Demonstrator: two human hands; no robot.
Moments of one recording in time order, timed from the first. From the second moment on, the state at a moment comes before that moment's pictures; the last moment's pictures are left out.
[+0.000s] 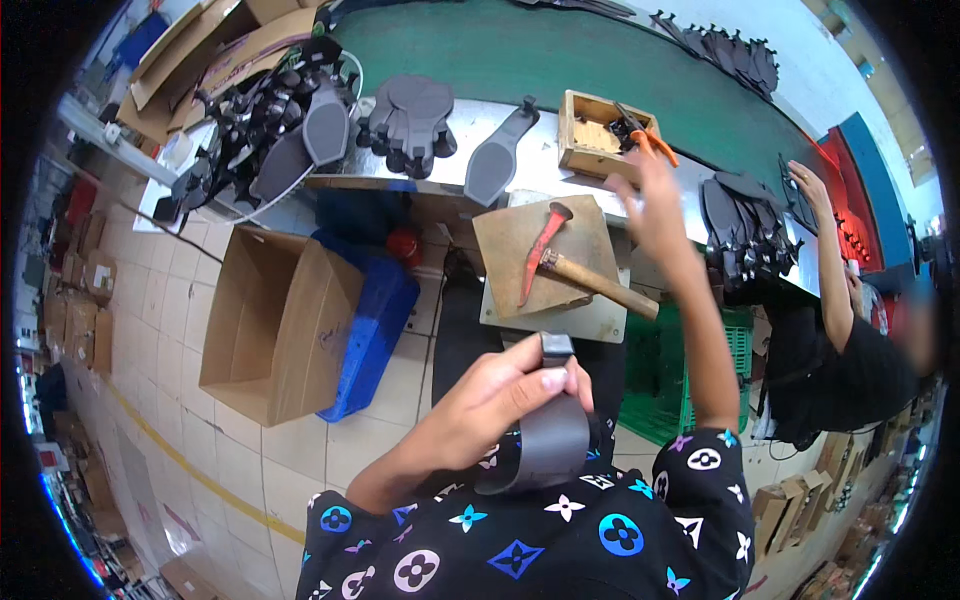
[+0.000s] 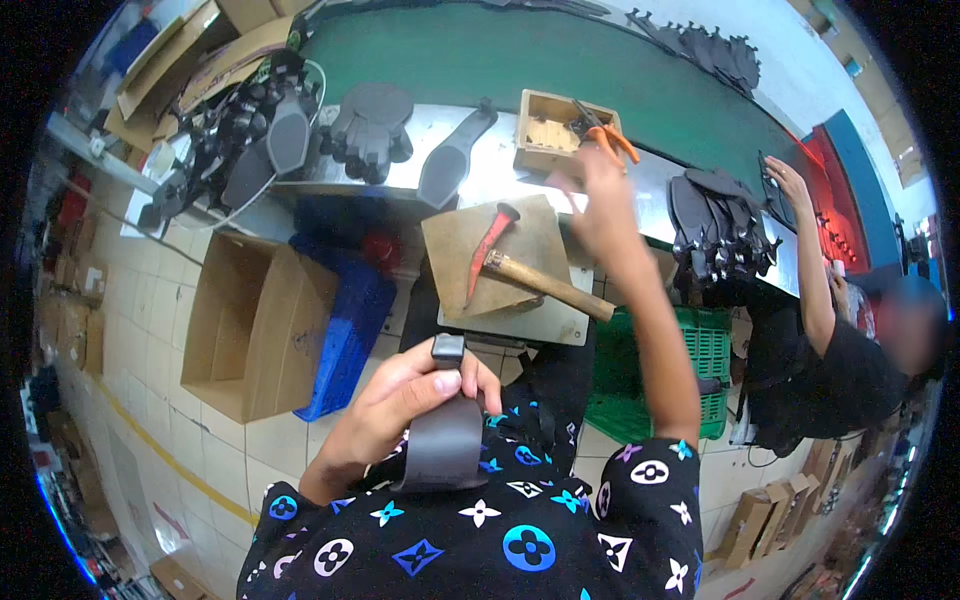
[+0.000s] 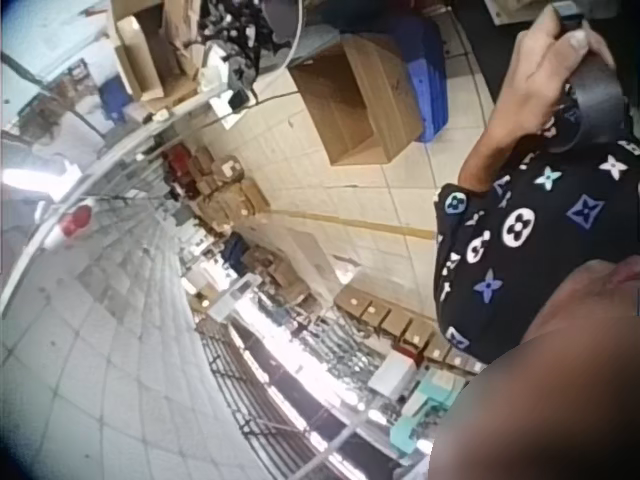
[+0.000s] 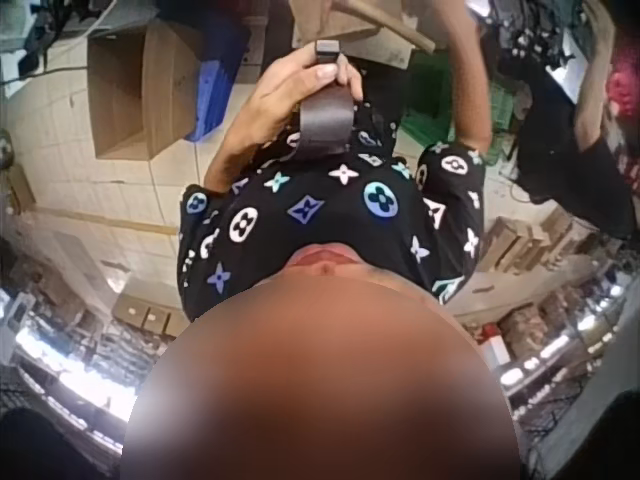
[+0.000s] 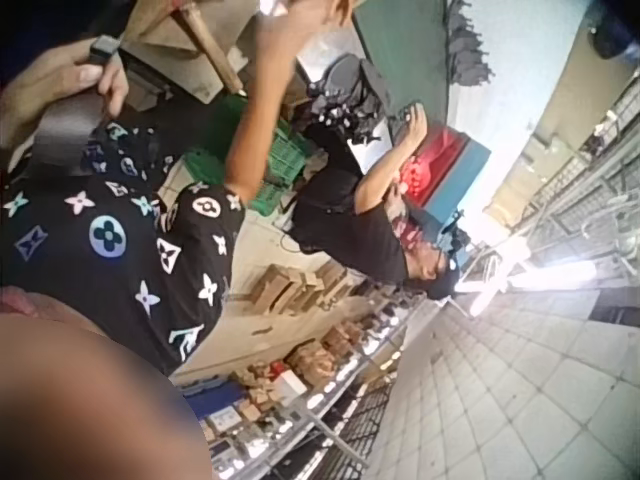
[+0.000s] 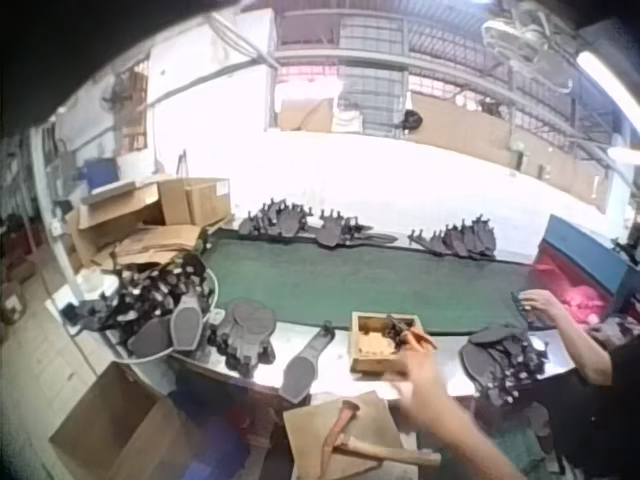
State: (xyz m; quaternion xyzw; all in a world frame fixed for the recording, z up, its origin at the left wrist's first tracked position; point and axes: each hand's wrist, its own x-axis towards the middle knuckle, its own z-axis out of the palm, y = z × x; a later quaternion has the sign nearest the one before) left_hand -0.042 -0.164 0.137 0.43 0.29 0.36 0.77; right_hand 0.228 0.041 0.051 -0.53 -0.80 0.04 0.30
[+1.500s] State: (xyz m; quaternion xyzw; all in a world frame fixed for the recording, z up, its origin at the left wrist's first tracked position) left_hand -0.012 -0.101 0.086 0.74 0.29 0.34 0.51; right_hand 0.227 -0.091 0.069 -0.49 -0.79 -0.01 0.37
